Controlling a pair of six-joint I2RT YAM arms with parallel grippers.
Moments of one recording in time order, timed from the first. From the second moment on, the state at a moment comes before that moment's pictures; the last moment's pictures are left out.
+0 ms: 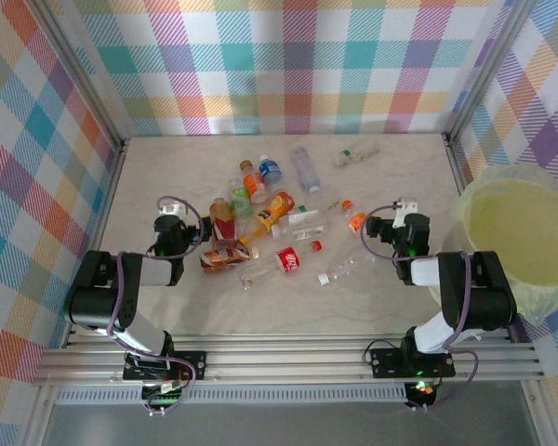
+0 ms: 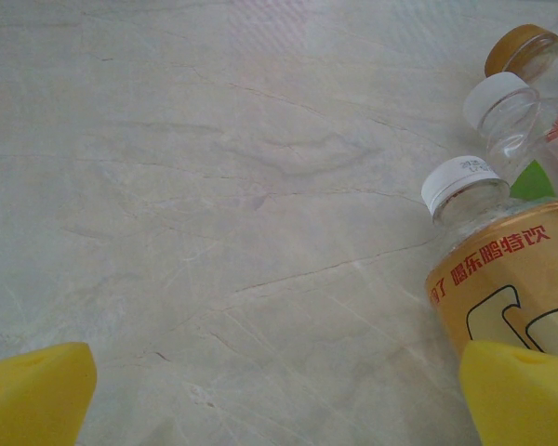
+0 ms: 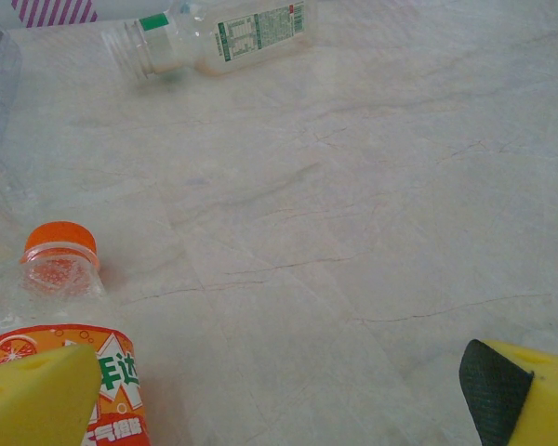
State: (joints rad) left arm -0.07 1.57 0.42 0.70 -0.11 -0.10; right arm 0.03 1.54 0.39 0.73 -0.03 0.06
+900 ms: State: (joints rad) left arm -0.07 1.14 0.54 0.18 -0.24 -0.31; right arm 0.03 1.43 0.68 0.25 -0.13 0.08
